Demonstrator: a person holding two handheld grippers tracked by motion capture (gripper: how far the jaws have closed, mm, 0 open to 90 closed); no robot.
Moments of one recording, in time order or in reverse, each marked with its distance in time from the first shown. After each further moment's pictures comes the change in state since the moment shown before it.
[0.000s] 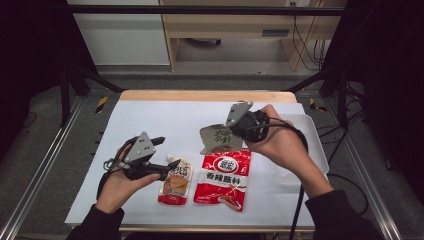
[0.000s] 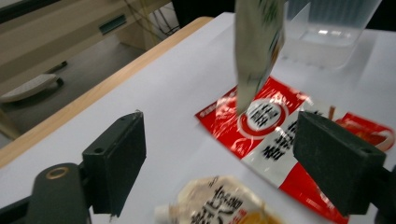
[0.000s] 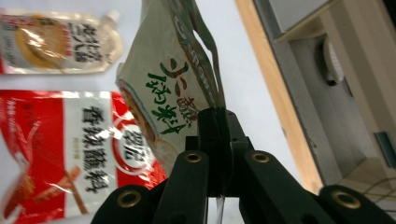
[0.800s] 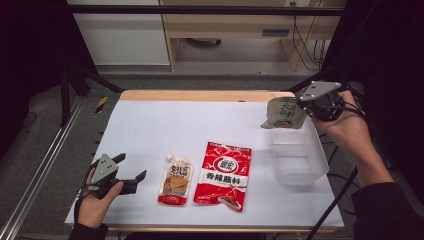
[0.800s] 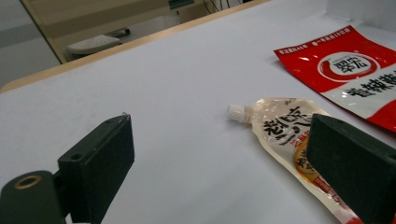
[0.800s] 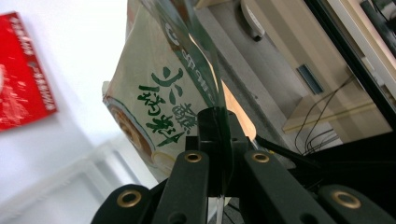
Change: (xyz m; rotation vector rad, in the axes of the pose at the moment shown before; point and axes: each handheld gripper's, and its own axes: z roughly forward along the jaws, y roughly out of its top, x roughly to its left) left arm 0.026 -0.102 -0.038 -0.033 0.228 -0.199; right arm -0.093 -0.143 -0.034 0.024 -0.260 0.223
